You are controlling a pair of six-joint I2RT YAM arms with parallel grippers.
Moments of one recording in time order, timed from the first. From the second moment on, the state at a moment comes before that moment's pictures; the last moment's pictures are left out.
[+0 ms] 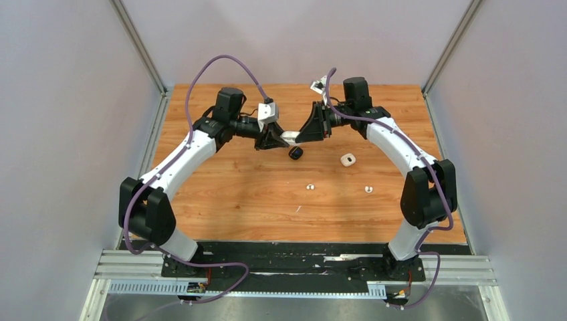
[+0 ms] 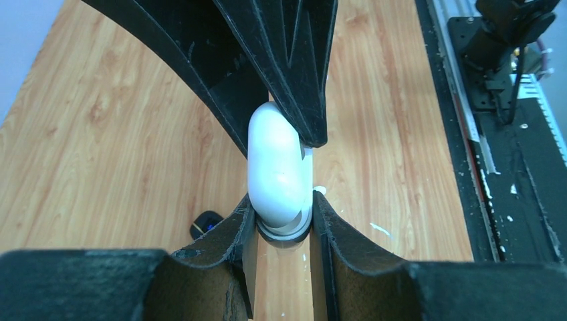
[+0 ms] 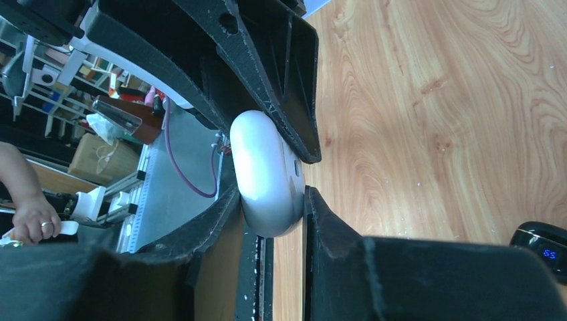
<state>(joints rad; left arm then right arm) -0.42 1.55 1.33 -0.36 1.09 0.57 0.34 1.73 1.47 -0.30 -1.30 0.12</state>
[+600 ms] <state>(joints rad) -0.45 1.42 1.26 -0.24 0.88 0.51 0.32 1.74 1.44 -0.21 -1.26 0.28</state>
